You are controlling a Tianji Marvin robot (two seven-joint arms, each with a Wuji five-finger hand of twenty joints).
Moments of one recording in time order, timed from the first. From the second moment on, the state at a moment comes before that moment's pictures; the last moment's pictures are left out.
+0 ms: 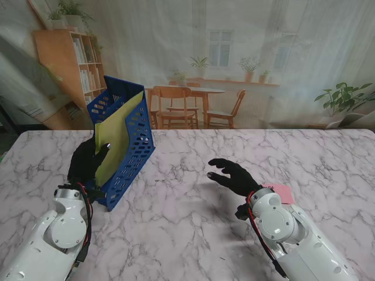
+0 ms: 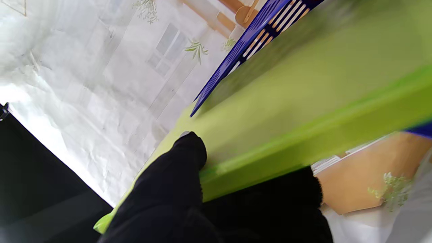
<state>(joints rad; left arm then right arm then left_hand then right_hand) 1.57 -1.19 -1.43 -1.44 0.57 -0.40 0.47 -1.52 -1.13 1.16 -1.56 -0.36 0.02 0.04 1.22 -0.17 0.27 -0.04 0.60 0.31 0.47 0.42 0.72 0.27 0.30 0.27 0.72 0.23 0.44 0.35 0.52 0.16 0.96 0.42 0.44 -0.18 0.47 -0.02 0.29 0.01 0.48 0.38 0.35 0.16 0.48 0.27 0.46 0.17 0.14 0.30 0.04 0.36 0.73 0.50</state>
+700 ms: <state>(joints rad) 1.55 -1.21 -1.52 -1.60 0.64 -0.61 0.56 -1.52 -1.13 1.16 -1.55 -0.35 0.02 0.05 1.22 -0.17 0.29 -0.05 0.61 0.28 0.57 0.42 0.75 0.25 0.32 0.27 0.75 0.22 0.45 0.35 0.54 0.15 0.96 0.39 0.44 -0.17 0.46 -0.02 0.29 0.01 0.48 0.38 0.35 0.16 0.48 0.27 0.46 0.17 0.14 0.30 0.04 0.36 0.73 0.51</state>
